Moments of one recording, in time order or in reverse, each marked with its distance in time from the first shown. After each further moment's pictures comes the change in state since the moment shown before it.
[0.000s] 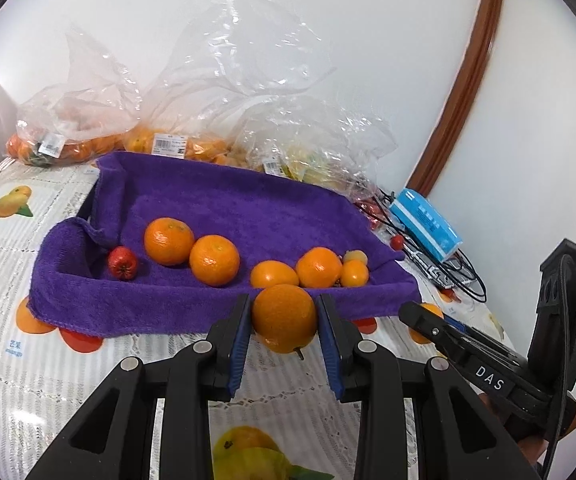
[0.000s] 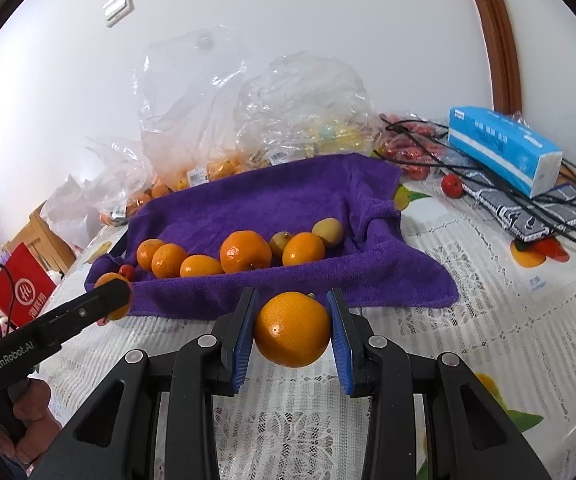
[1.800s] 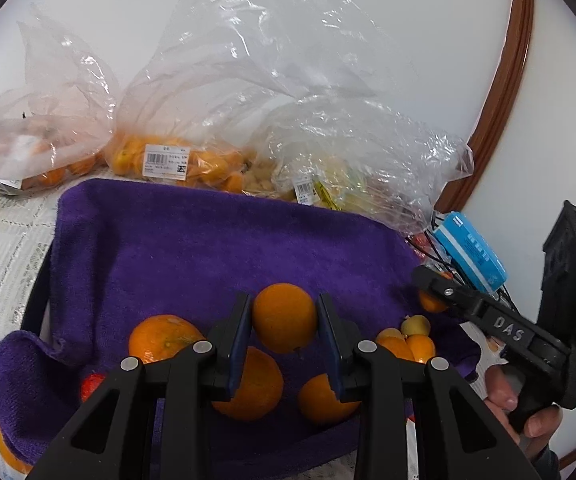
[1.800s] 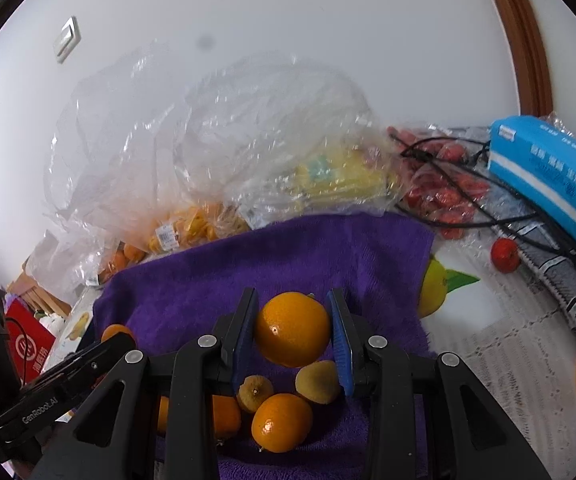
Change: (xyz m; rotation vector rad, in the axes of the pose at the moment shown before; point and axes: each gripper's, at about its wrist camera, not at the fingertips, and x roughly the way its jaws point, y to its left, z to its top) left arm 0.089 0.022 0.057 0.006 0.029 0.031; right arm 0.094 -0.023 0.081 0.084 -0.008 0.044
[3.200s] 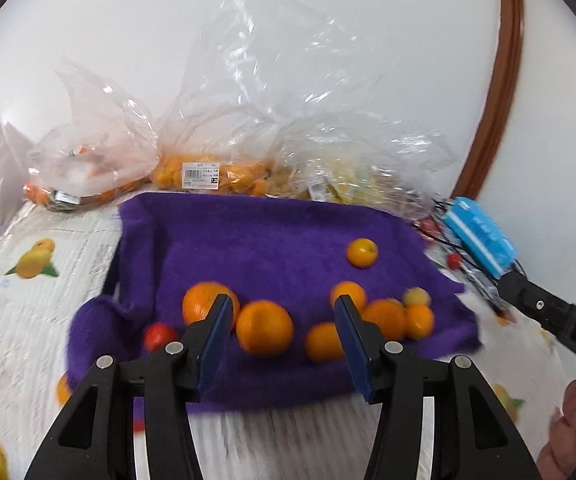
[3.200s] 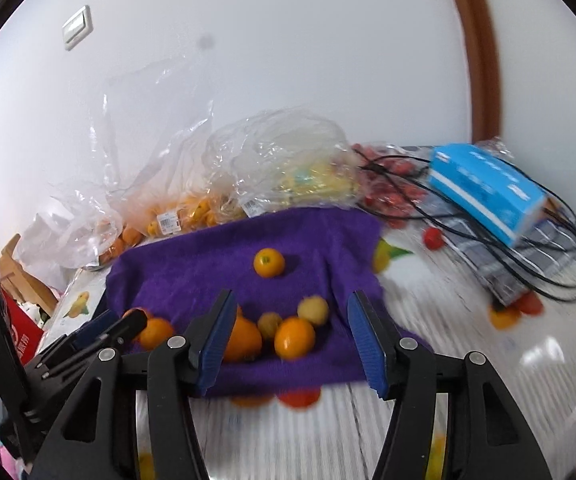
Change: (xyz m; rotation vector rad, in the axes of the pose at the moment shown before) left arm -0.071 -0.023 -0.012 0.066 -0.013 0.133; right arm -0.100 0.044 -0.016 -0.031 -0.005 -0.187
